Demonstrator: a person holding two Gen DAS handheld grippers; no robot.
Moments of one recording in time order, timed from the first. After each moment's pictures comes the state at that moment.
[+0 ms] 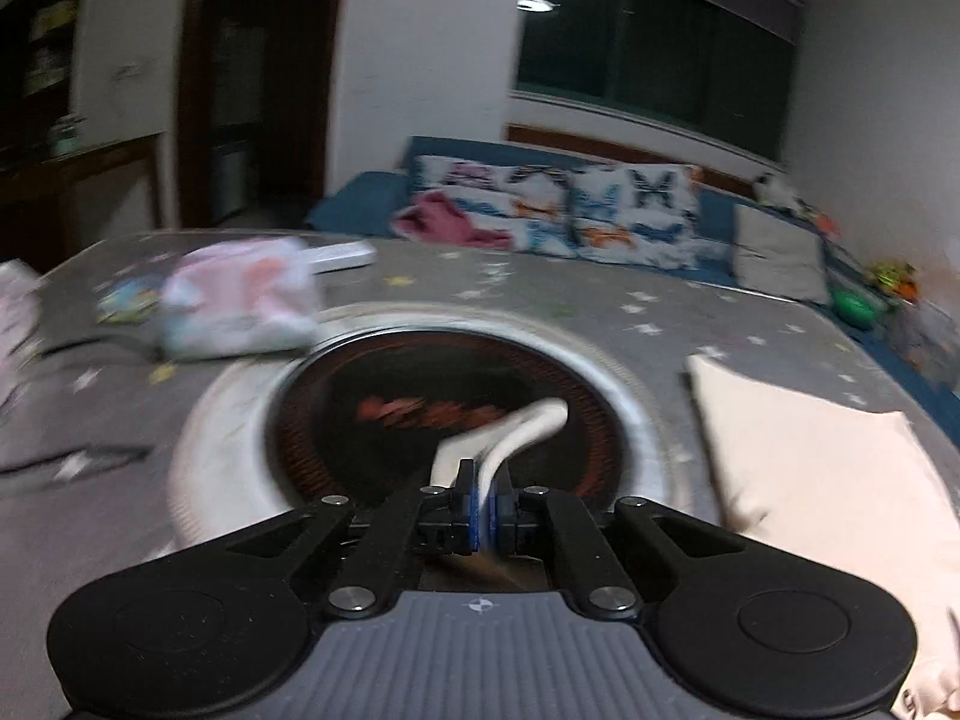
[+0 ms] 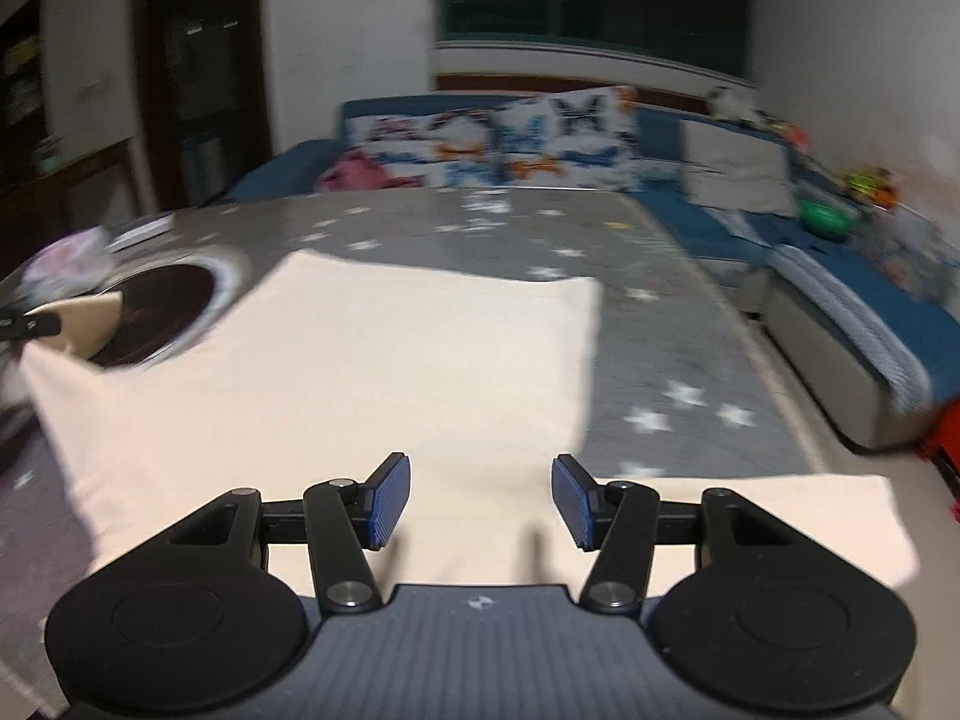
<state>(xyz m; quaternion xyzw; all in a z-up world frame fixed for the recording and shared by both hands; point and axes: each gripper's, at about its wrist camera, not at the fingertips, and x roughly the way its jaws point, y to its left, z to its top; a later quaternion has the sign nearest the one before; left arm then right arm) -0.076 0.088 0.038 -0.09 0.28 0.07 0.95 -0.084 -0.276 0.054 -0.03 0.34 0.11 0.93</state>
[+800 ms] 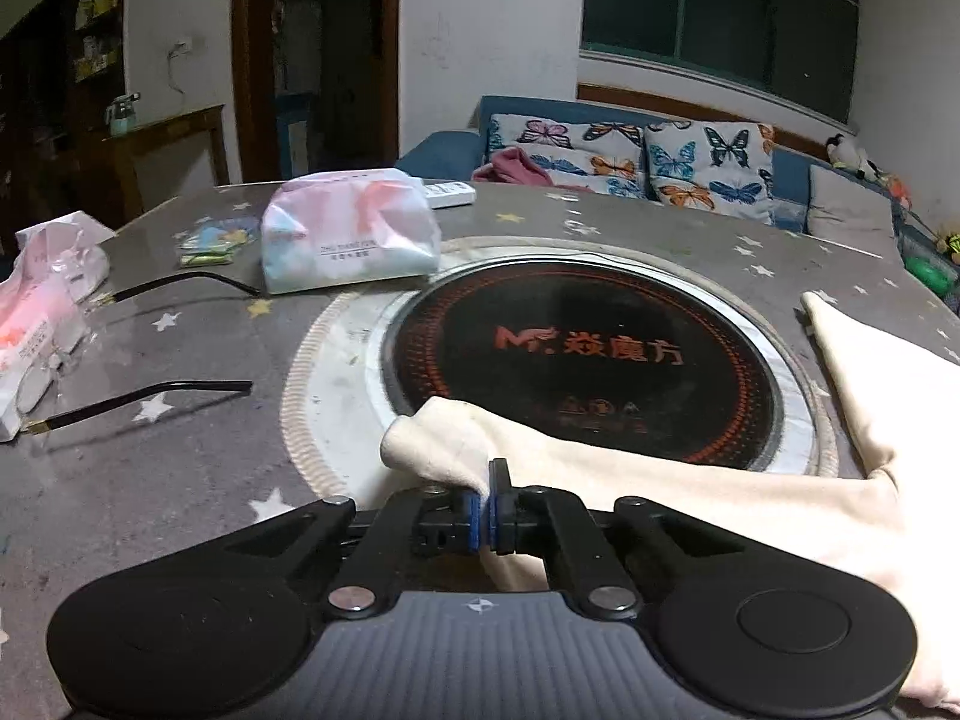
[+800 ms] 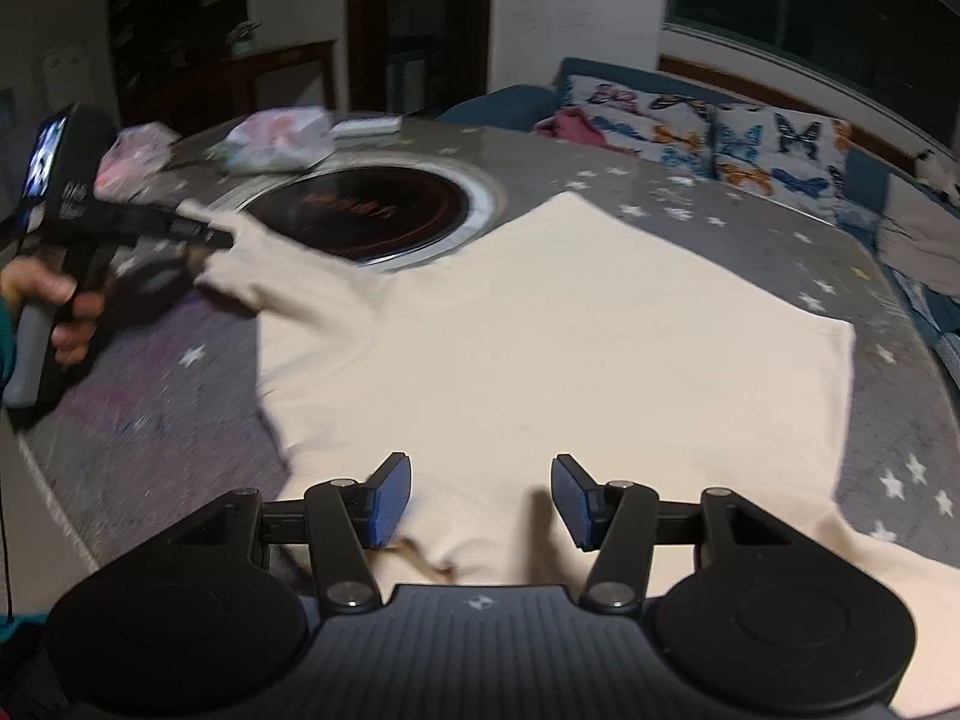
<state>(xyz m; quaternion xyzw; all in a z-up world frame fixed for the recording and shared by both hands) -0.075 0.124 0.008 -0.06 0.32 0.14 0.93 -0.104 -0.174 0.036 -0.14 0.36 0.28 0.88</state>
